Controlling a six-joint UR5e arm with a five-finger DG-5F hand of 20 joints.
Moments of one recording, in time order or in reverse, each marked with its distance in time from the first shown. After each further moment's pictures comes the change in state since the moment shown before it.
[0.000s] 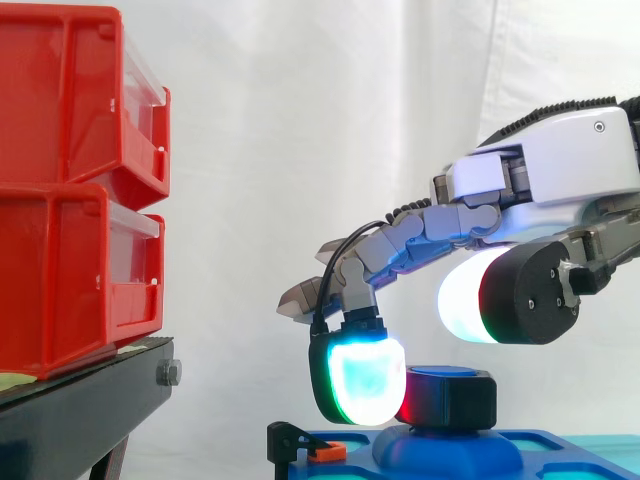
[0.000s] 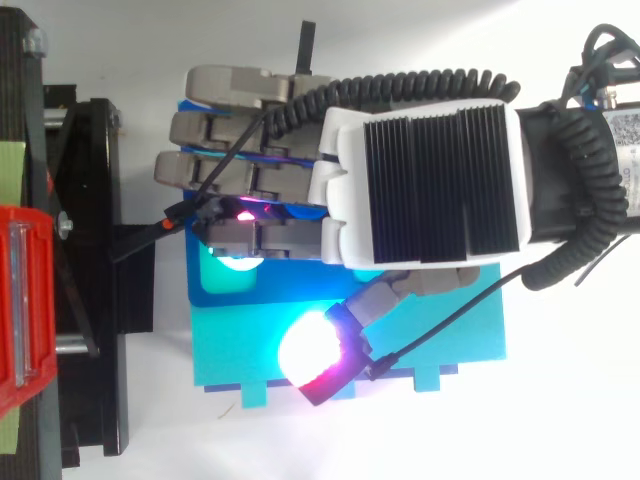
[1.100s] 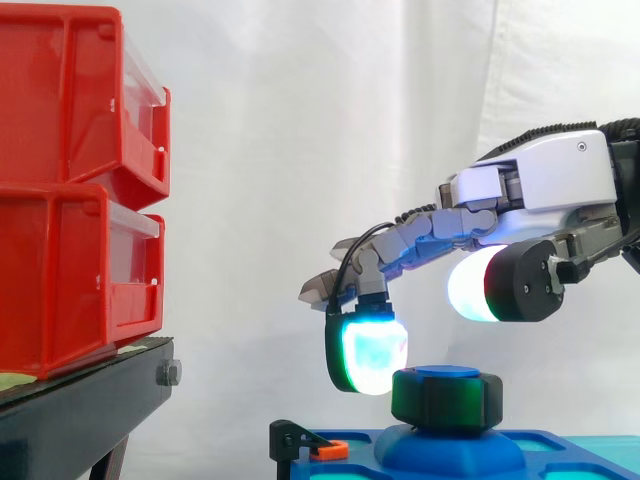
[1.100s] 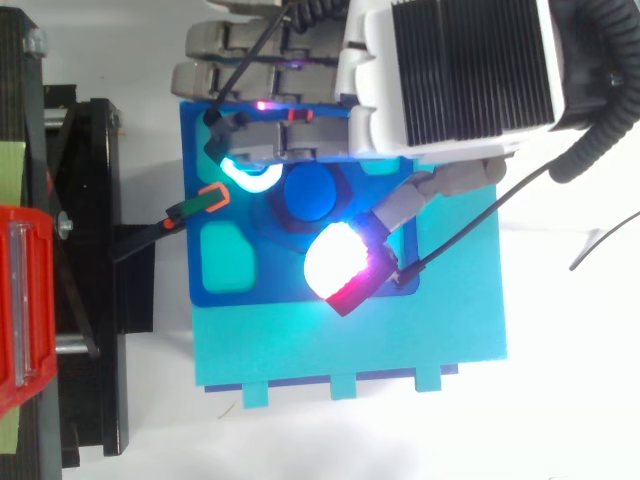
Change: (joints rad) arm -0.106 0.000 -0.001 0.027 -0.148 -0.006
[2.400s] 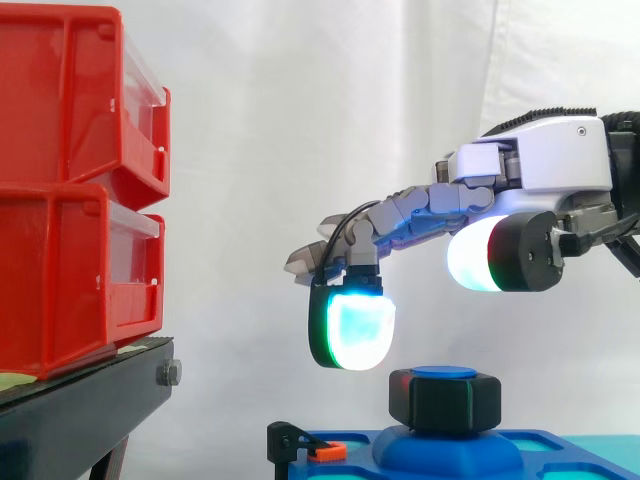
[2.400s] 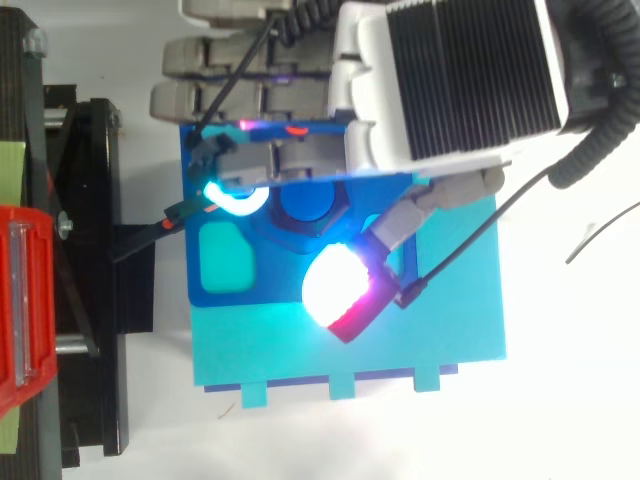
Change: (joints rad) arm -0.002 -0.007 -0.002 0.073 -0.066 0.023
